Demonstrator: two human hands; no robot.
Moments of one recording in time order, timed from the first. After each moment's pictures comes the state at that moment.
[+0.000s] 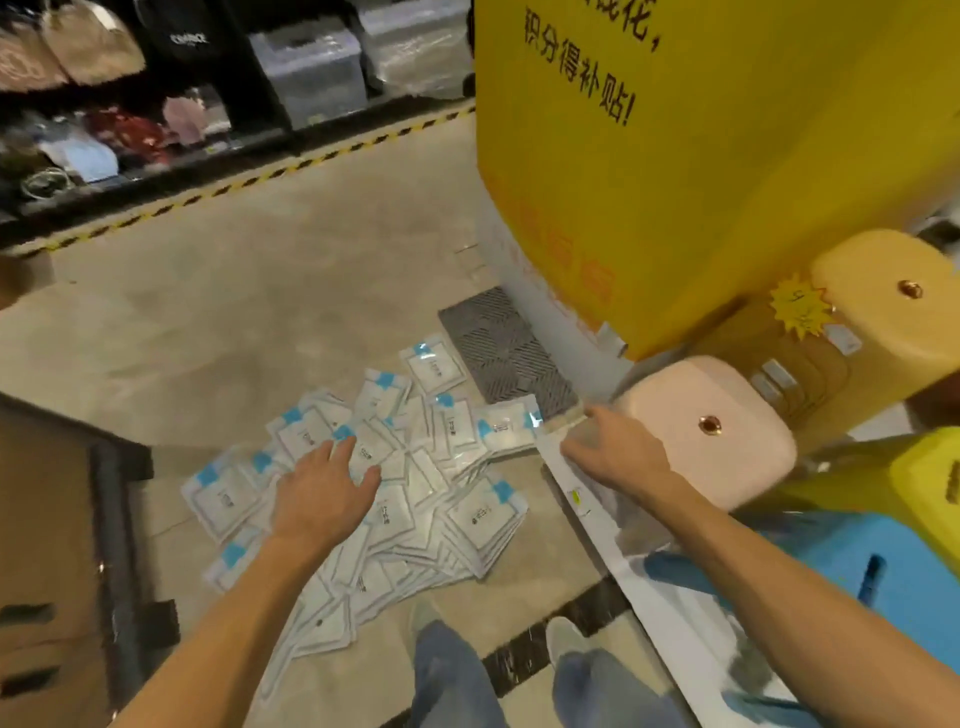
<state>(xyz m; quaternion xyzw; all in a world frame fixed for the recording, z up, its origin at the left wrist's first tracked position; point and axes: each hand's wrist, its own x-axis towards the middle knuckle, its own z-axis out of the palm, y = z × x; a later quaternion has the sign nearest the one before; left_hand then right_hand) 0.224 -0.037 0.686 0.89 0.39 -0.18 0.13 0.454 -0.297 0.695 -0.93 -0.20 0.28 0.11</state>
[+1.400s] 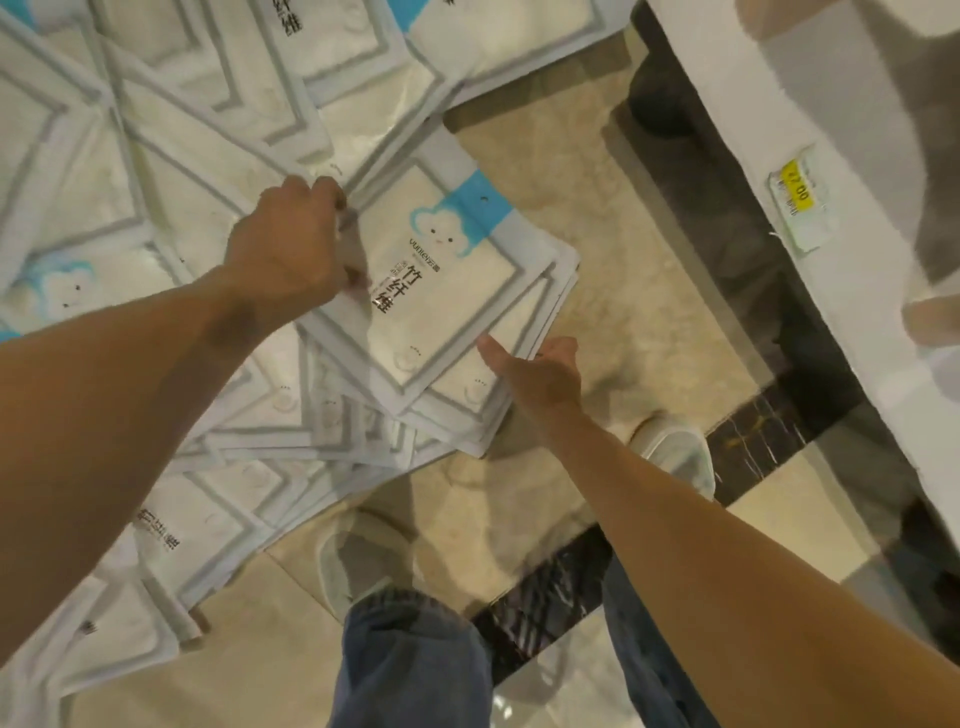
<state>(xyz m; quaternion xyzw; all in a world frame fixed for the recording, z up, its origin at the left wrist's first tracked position) 0.362 0.016 -0.092 0.91 0.22 -0.30 0.17 0.341 -0.244 -0.136 -0.78 0.30 0.42 0.36</state>
